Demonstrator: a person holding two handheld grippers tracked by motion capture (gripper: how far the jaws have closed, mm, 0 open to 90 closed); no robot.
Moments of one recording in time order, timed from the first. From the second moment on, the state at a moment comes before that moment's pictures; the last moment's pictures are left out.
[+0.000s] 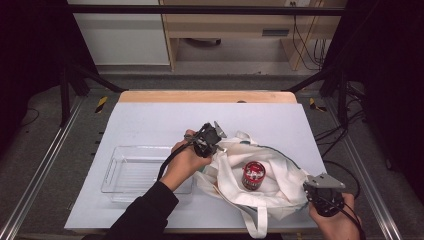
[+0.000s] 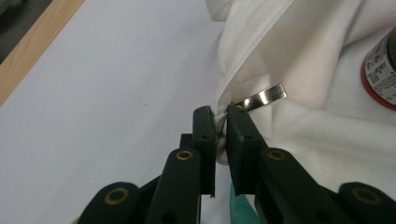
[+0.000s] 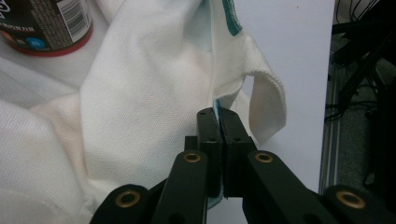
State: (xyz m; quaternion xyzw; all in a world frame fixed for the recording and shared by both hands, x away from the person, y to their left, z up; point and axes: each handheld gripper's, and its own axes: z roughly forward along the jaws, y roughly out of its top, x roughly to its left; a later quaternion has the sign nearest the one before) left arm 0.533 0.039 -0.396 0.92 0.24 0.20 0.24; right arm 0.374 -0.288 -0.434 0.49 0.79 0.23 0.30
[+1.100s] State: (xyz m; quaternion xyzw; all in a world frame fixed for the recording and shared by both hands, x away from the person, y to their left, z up) left arm 0.525 0.048 -0.384 0.91 0.25 0.20 0.27; right arm 0.366 -0.283 -0.394 0.47 0.77 0.29 0.30
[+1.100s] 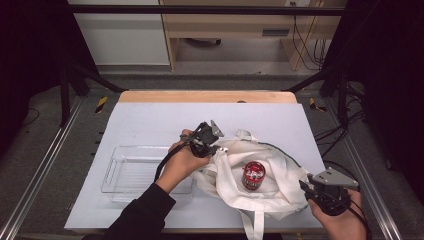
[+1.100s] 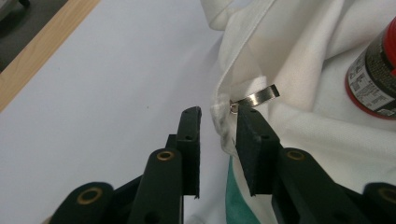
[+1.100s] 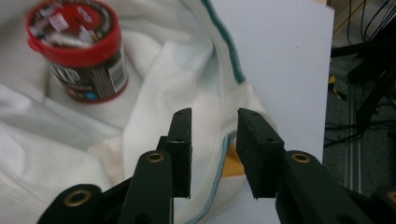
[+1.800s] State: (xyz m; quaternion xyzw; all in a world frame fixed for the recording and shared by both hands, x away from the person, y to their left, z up) left arm 0.501 0.100 -0.335 0.85 0.28 0.23 0.39; right arm 0.420 -0.210 -0.319 0.40 0.82 0.29 0.30
